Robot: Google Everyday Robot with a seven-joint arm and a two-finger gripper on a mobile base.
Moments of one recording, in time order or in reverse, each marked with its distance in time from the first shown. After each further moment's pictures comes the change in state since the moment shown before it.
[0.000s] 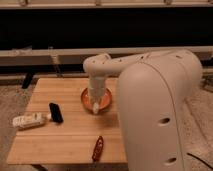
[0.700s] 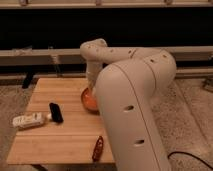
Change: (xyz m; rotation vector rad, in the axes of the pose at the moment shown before) arm -0.090 0.006 -0.032 0.034 -0.051 -0.038
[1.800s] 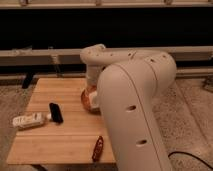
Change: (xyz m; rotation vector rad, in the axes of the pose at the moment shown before) arm 0.022 0.005 0.029 -0.007 0.007 0.010
